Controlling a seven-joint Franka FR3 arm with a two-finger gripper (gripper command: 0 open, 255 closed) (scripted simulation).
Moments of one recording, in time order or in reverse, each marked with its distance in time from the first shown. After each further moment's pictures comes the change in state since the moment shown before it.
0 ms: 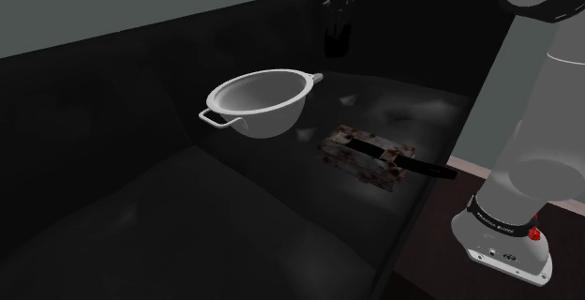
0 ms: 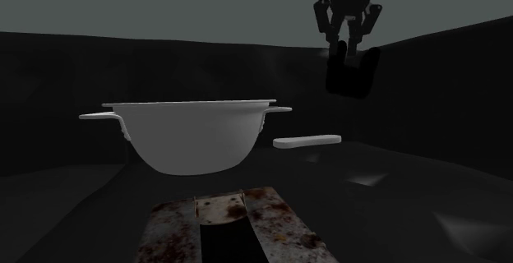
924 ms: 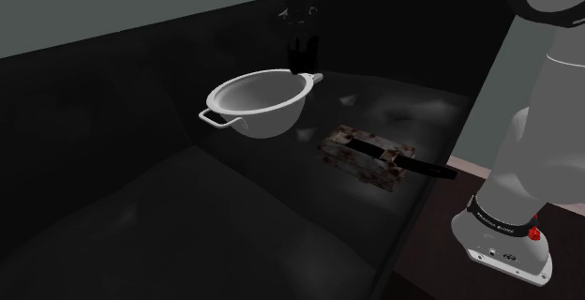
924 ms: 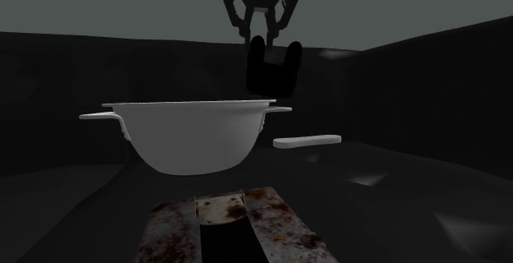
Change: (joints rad) arm 0.186 0.006 0.139 0.015 -0.038 0.002 0.322
